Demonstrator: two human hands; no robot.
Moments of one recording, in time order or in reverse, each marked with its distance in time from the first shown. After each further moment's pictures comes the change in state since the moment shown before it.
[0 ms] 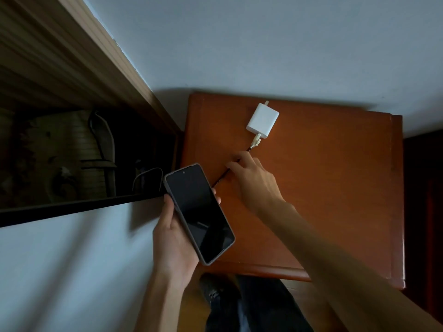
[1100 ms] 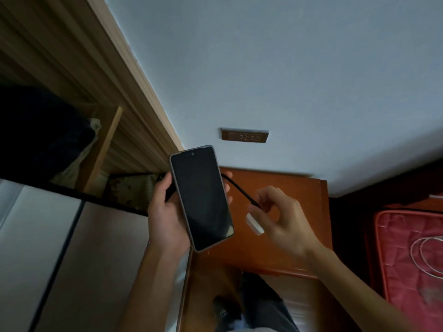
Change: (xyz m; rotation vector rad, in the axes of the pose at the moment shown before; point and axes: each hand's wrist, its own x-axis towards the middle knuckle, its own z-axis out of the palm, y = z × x) left_hand -0.286 0.182 0.159 -0.047 -0.166 0.209; right_hand -0.210 -0.113 -0.322 0.747 0.324 -0.191
